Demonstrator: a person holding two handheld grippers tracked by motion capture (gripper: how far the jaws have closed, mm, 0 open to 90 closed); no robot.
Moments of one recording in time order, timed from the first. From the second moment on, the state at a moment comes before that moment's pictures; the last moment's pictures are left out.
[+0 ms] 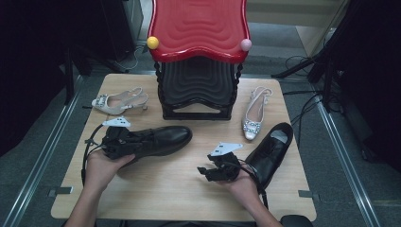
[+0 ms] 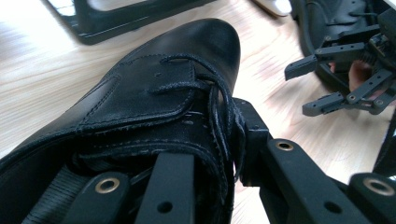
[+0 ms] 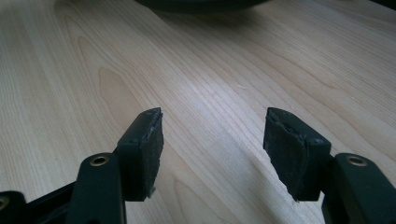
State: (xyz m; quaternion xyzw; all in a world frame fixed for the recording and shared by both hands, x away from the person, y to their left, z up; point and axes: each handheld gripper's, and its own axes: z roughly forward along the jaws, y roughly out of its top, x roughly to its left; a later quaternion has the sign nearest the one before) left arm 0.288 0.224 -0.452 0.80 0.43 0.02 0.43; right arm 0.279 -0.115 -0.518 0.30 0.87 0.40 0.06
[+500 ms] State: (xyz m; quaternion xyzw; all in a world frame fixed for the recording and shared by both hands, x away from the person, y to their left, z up) left arm 0.299 0.178 -0.470 0.81 0.41 -0.01 0.43; right arm 0.269 -0.121 -0.514 0.31 0.86 0.41 0.07
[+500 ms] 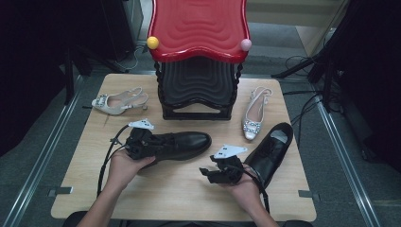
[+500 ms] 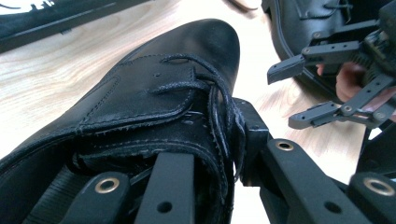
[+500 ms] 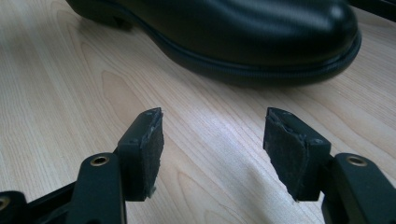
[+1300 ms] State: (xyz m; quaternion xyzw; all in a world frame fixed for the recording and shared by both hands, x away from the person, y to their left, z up) left arm 0.293 0.131 -0.481 0.81 0.41 -0.02 0.42; right arm 0.279 -0.120 -0.506 0.30 0.85 0.43 0.07
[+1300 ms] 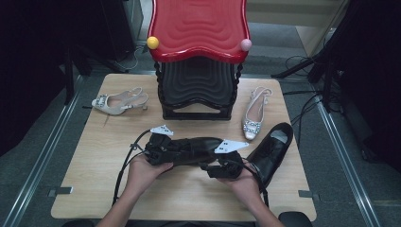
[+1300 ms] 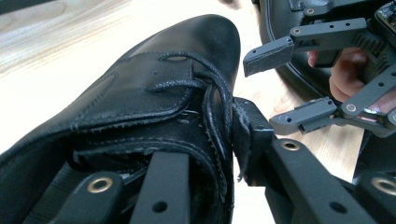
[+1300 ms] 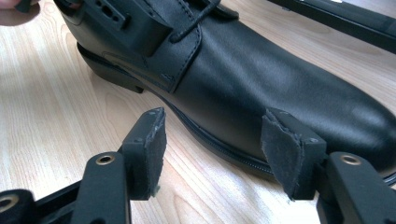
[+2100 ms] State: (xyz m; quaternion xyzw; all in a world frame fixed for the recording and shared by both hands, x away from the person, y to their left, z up) left arm 0.276 0.193 -0.433 0.81 0.42 0.04 0.42; right arm 0.285 -0.119 -0.514 0.33 0.85 0.41 0.05
